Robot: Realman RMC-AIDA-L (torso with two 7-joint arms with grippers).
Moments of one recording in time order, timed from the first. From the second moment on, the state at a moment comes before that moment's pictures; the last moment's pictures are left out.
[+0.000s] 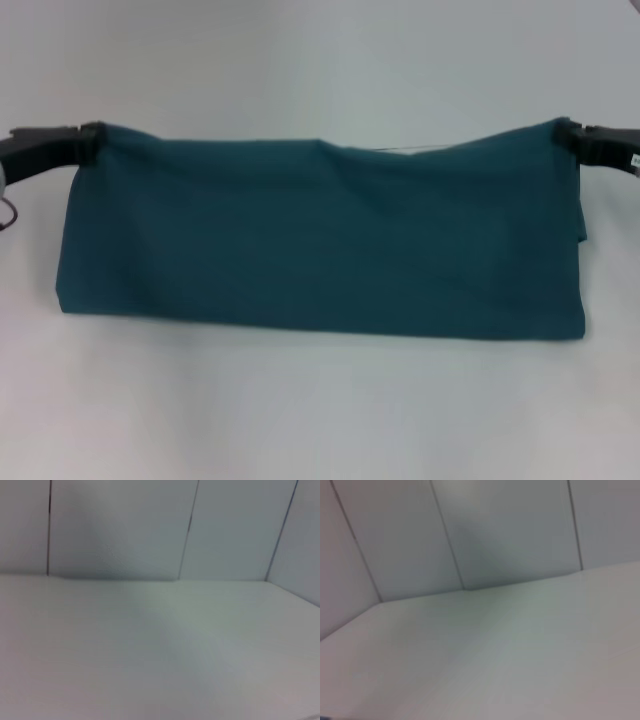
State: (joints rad) left arm -0.77 -2.07 0.49 0.65 2.13 0.88 -1.71; right arm 0.68 2.00 -0.28 -0.54 -2.05 -1.03 1.54
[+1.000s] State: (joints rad) left arm -0.87 -2.10 0.52 0.50 1.83 0.57 -1.32; right arm 0.70 2.01 -0.31 -0.50 -1.98 -0.88 1.45
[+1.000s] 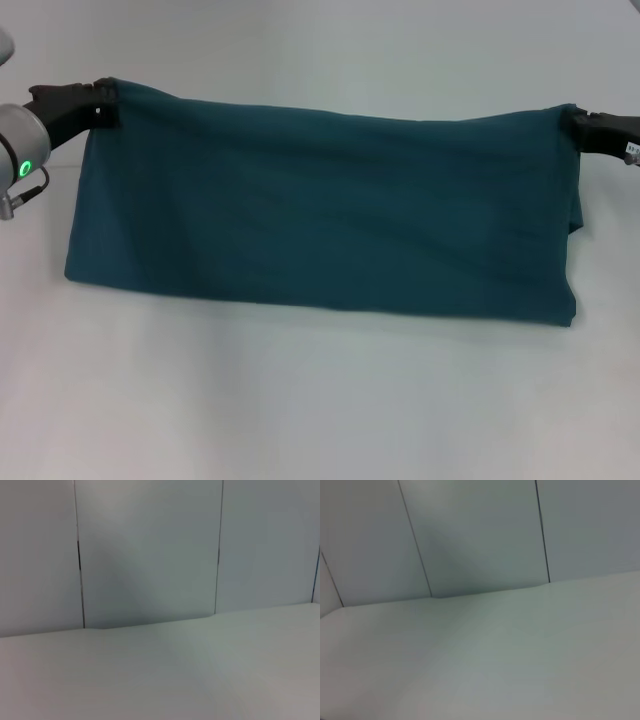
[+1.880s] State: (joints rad) left arm -0.88 -2.11 0.53 0.48 1.82 0.55 -1.25; right arm 0.72 2.02 -0.31 -0.47 -1.97 -0.82 1.39
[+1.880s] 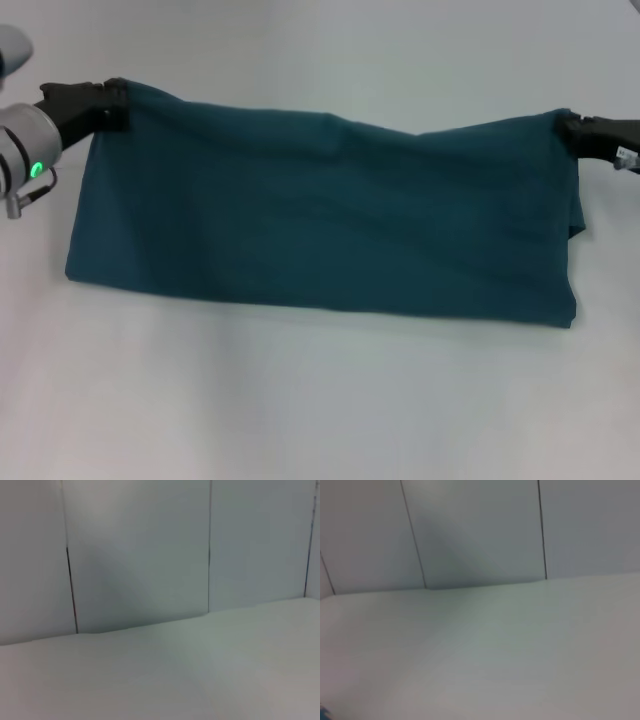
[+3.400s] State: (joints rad) left arm -0.60 -2.09 0.74 0.63 1.76 0.69 -1.69; right arm 0.56 1.92 -0.56 -0.58 -2.00 -1.12 1.85
